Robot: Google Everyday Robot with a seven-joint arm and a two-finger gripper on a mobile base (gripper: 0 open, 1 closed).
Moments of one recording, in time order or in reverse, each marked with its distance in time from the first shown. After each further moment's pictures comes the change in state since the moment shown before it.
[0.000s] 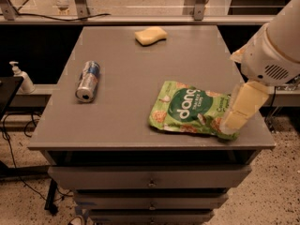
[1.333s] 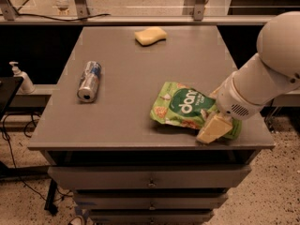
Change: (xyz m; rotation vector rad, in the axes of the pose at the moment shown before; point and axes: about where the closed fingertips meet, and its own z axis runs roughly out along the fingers) arm 0.015 0.020 0.110 -0.094 -0.024 0.068
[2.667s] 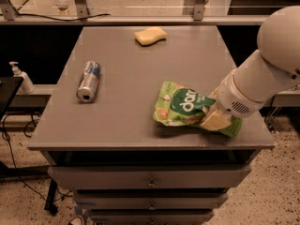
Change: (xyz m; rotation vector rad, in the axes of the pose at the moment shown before) arm -0.003 -0.001 -0.008 0.000 0.000 0.000
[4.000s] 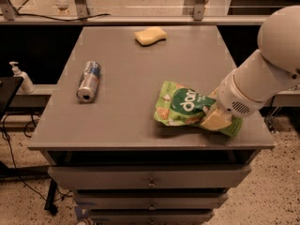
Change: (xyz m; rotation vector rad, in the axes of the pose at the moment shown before) arm 0.000 0.000 0.000 0.000 0.000 0.000
